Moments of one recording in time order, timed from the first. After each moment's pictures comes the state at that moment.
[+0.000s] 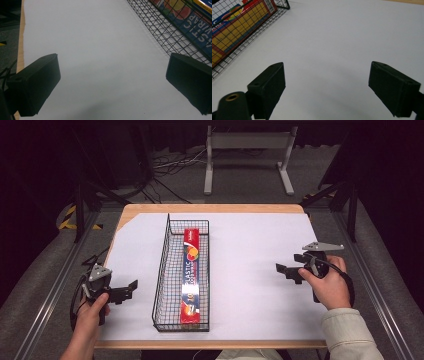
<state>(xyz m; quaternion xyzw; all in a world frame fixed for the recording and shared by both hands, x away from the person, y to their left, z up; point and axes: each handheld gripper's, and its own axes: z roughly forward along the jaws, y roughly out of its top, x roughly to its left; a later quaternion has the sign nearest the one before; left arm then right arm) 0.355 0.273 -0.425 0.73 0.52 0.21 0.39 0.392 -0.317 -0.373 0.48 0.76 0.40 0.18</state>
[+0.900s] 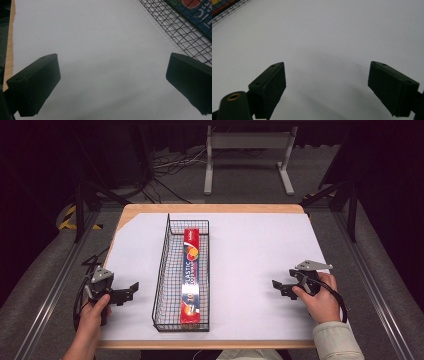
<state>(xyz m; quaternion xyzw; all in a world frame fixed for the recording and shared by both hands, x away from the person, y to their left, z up) 0.363 0.278 -0.448 0.74 0.52 0.20 0.39 0.376 -0.317 -0.435 0.47 0.78 0.38 0.19</state>
